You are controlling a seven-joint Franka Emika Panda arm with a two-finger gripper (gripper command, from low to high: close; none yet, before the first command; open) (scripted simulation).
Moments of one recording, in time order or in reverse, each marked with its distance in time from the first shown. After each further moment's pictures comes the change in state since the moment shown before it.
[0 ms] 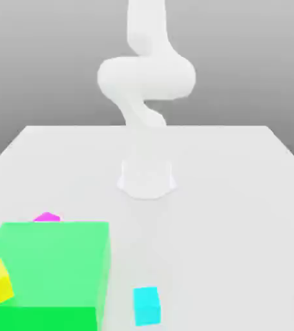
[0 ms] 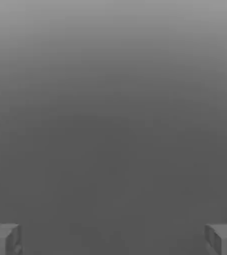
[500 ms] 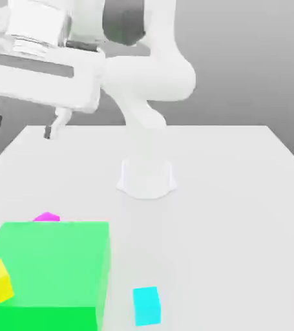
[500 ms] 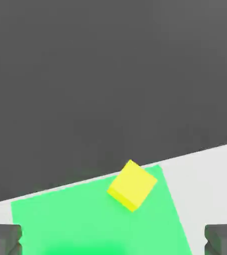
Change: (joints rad) arm -0.260 0.357 -0.153 -0.292 -0.184 0.268 -0.010
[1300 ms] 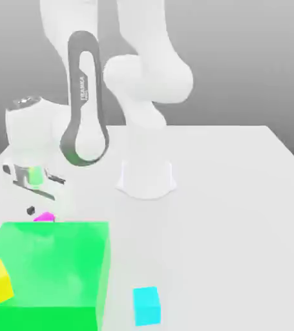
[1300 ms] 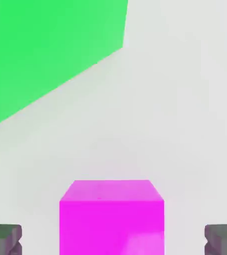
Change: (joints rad) arm -0.394 0.616 0.103 -0.234 0.541 0.495 -0.530
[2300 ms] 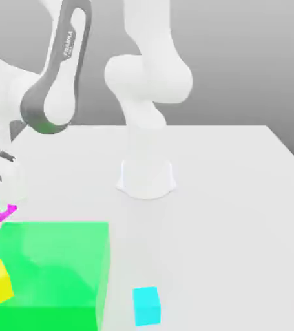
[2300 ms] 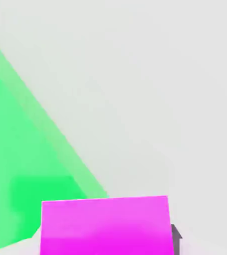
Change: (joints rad) arm 0.098 -0.222 -0.081 0.330 -0.321 -0.454 0.451
